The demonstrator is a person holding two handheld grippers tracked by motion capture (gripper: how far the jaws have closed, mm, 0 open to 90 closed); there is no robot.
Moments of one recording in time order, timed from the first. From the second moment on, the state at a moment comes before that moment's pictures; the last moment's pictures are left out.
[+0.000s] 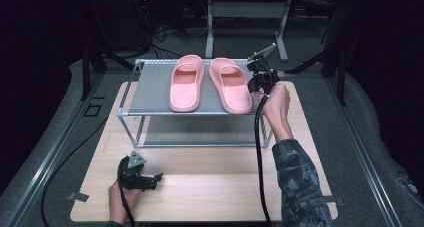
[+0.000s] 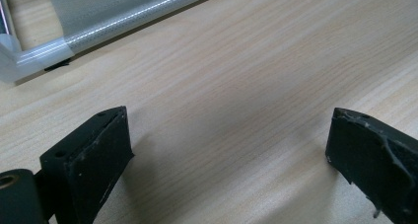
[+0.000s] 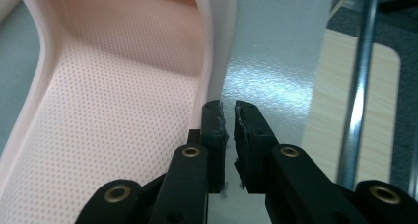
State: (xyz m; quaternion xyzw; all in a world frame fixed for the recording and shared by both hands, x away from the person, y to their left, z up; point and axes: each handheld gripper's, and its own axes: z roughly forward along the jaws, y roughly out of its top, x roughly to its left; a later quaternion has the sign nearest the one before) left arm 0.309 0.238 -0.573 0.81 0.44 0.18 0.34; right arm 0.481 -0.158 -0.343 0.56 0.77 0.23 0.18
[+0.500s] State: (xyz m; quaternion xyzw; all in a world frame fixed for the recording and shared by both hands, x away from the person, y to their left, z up) left arm 0.309 0.238 -0.573 0.81 0.43 0.19 0.34; right arm 0.497 -0.125 -0.349 0.55 0.77 0.26 0.22
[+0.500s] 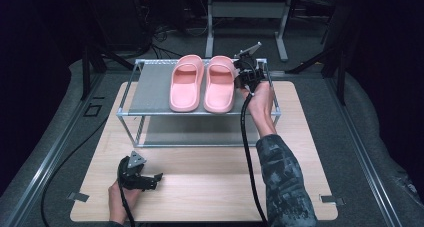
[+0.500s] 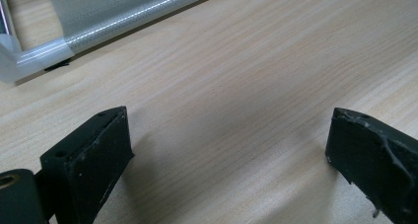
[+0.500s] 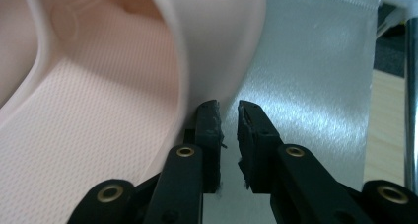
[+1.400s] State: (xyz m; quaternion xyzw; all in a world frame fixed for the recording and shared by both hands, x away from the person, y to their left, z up) left arm 0.309 0.238 -0.573 0.81 0.43 0.18 0.34; right arm 0.463 -0.158 -0.332 0.53 0.77 0.29 0.22
